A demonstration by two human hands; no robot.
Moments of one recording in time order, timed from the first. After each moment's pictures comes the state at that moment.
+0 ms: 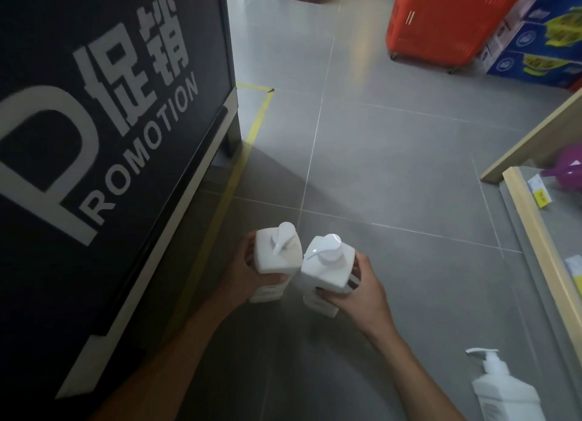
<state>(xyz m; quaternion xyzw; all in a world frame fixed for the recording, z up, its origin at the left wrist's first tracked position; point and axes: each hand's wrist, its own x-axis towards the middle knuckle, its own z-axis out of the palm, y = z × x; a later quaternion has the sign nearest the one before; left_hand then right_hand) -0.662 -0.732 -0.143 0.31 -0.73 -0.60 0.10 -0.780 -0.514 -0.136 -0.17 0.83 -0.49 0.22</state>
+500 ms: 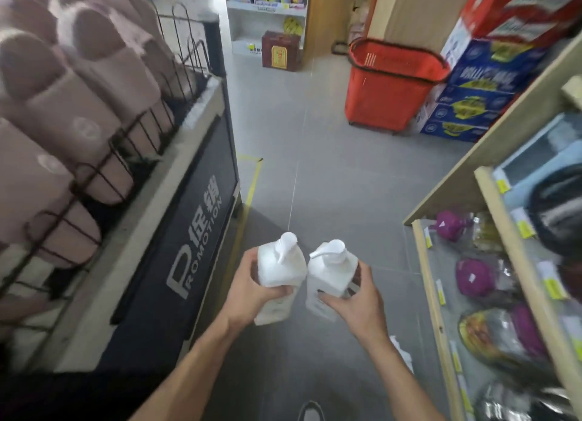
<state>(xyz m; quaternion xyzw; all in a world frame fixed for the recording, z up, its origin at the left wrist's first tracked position) -0.618 -0.665 0.323 0.31 -0.70 -0.63 0.09 -0.739 -0.468 0.278 -0.12 0.84 -0.50 0.18</state>
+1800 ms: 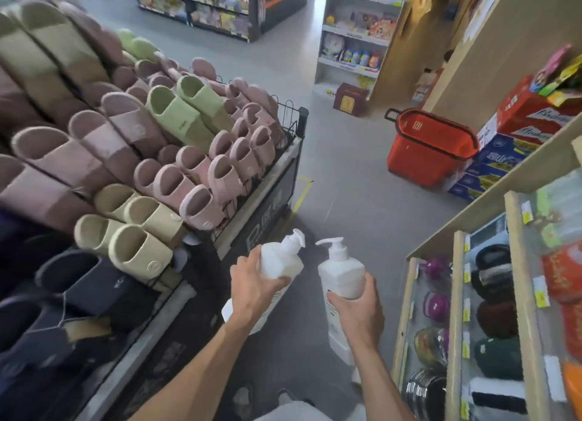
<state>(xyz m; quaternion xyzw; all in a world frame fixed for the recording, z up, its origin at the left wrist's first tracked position) -0.423 -0.504 0.686 0.54 -0.72 -0.41 0.18 -0.565 -0.344 0.677 -0.12 0.91 -0.38 0.15</state>
